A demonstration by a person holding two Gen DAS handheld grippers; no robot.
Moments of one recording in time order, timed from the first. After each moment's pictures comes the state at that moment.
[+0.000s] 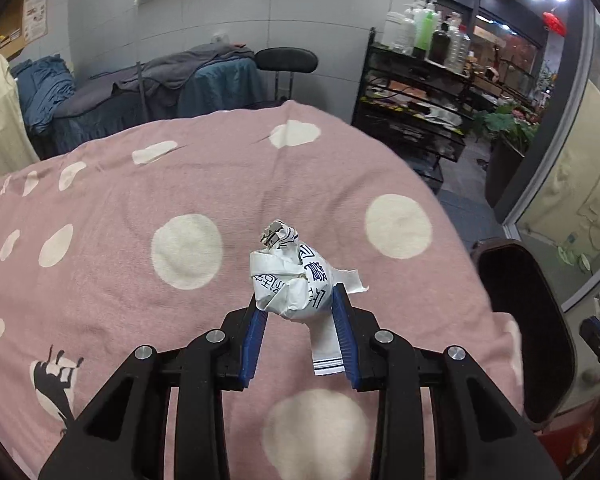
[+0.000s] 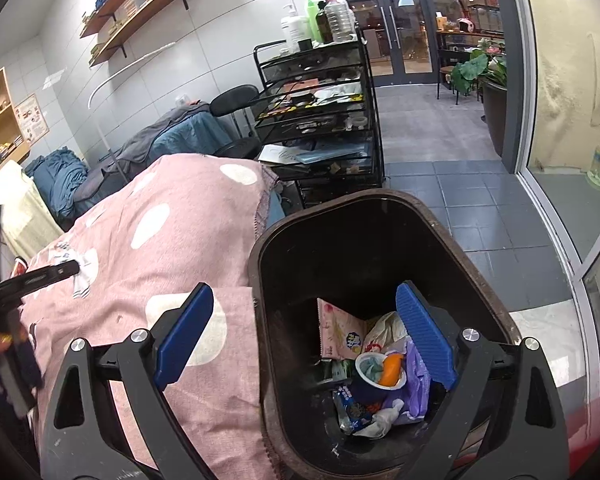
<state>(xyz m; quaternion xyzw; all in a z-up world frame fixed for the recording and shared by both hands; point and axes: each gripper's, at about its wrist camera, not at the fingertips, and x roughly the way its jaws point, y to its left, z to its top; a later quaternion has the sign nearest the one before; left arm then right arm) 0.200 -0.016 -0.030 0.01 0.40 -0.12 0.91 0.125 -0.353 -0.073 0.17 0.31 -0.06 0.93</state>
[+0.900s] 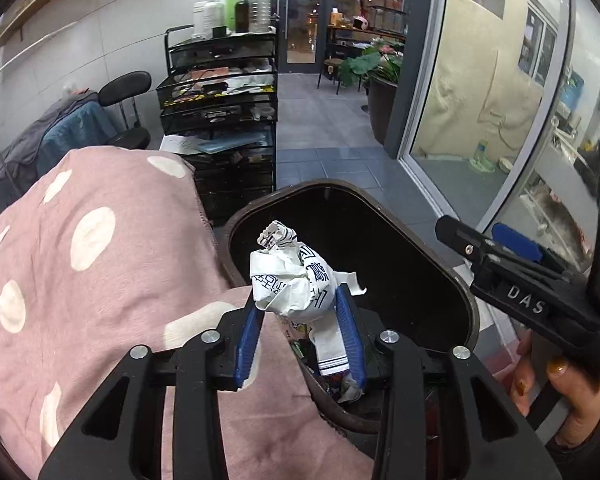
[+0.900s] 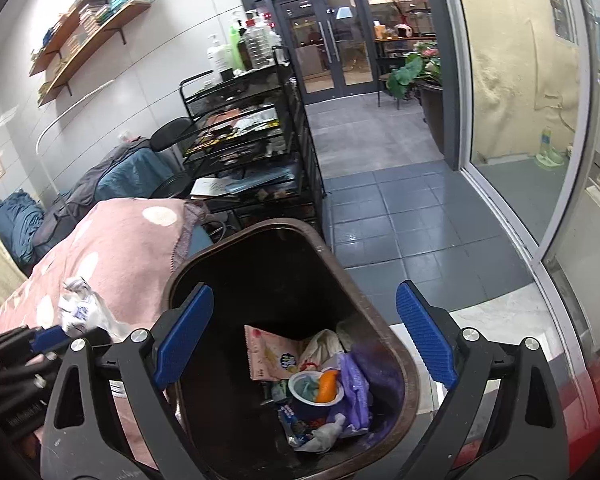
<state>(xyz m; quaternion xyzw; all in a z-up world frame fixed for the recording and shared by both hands) 0.133 -0.222 -0.048 0.13 0.39 -0.30 0.86 0.099 -0.435 -0.069 0.20 0.29 -0.16 0.92</state>
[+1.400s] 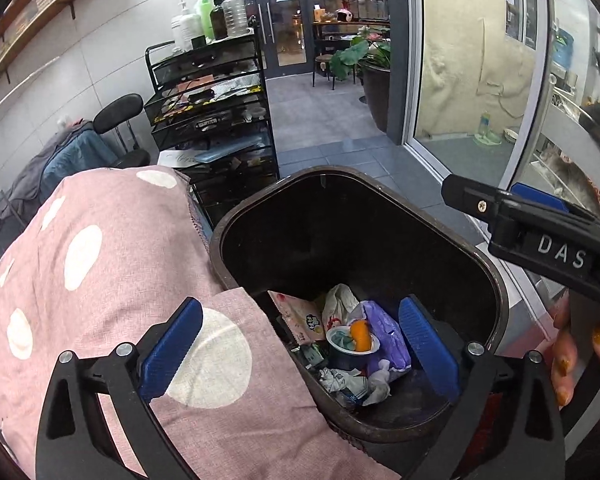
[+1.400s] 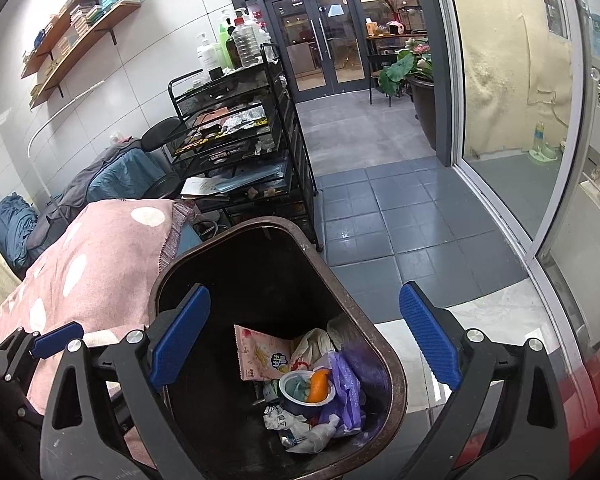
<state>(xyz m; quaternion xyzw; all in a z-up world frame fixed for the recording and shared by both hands) 0.121 -0.240 -0.071 0.19 0.36 -0.30 0.86 0.098 -0.444 -0.074 0.20 0.29 -0.18 0.92</state>
